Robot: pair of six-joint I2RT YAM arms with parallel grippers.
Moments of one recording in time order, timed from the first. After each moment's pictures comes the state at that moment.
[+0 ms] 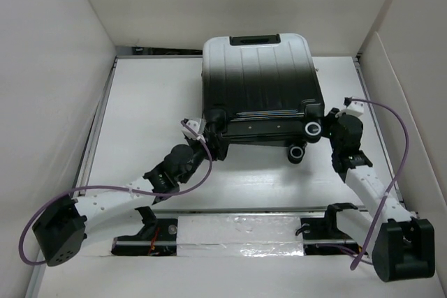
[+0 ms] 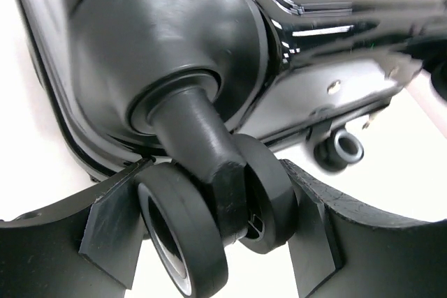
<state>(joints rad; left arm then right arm) -0.90 0.97 0.40 0.45 -0.33 -0.44 0.09 0.93 0.46 0.19 0.16 0.32</state>
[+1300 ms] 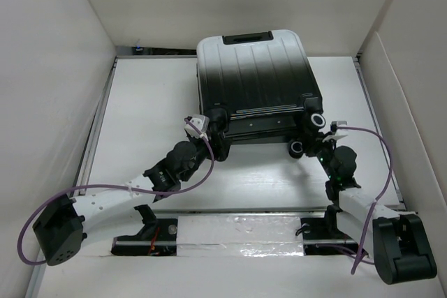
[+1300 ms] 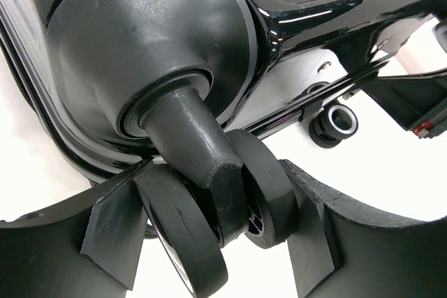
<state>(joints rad) -0.93 0.97 0.46 0.34 -0.36 -0.43 0.11 0.94 0.08 0.78 -0.16 0.32</state>
